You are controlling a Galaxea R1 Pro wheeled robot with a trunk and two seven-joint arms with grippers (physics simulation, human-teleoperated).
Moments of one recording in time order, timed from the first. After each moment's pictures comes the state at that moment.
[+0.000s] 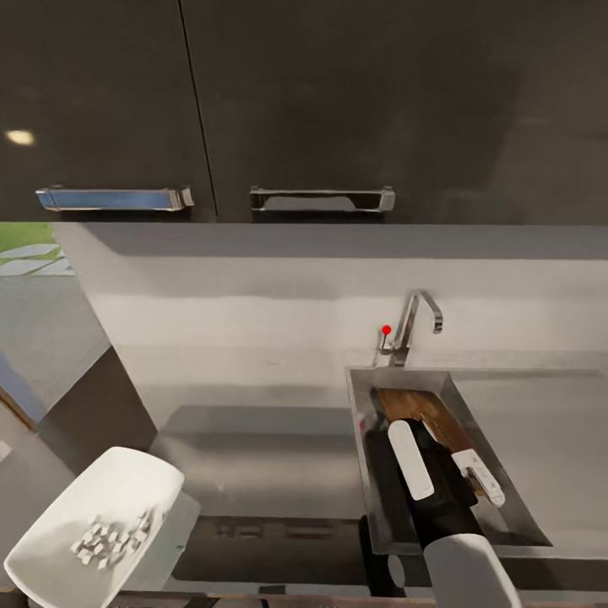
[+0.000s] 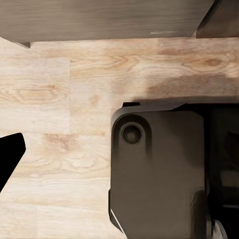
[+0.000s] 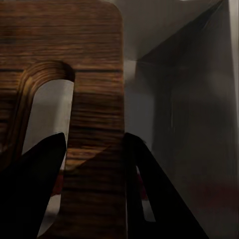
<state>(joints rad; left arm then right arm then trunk) 0.24 0.04 -0.39 -0.75 0.24 -0.10 0.37 -0.58 0.17 -0.04 -1.14 -0.69 0.06 -1.57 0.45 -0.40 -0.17</state>
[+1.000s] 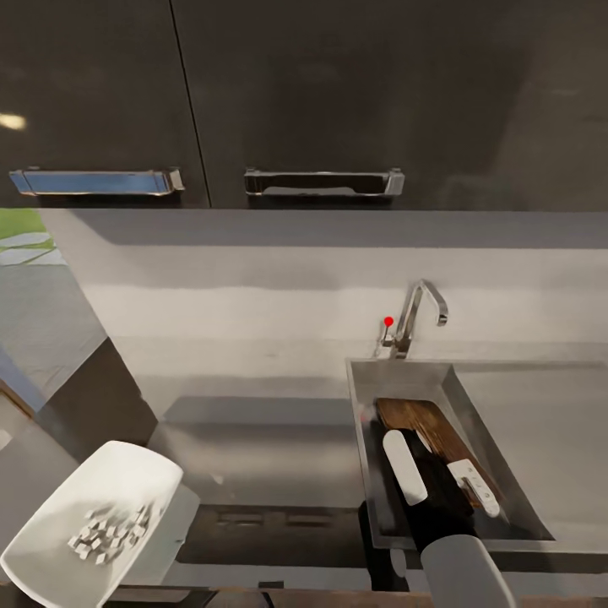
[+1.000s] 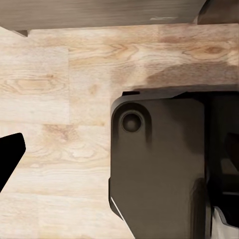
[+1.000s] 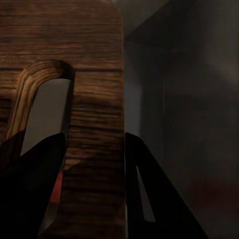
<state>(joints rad) 0.24 0.04 -0.39 -0.75 0.24 -0.10 0.37 -0.58 0.17 -0.04 -1.03 -0.67 -0.01 -1.53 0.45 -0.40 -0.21</state>
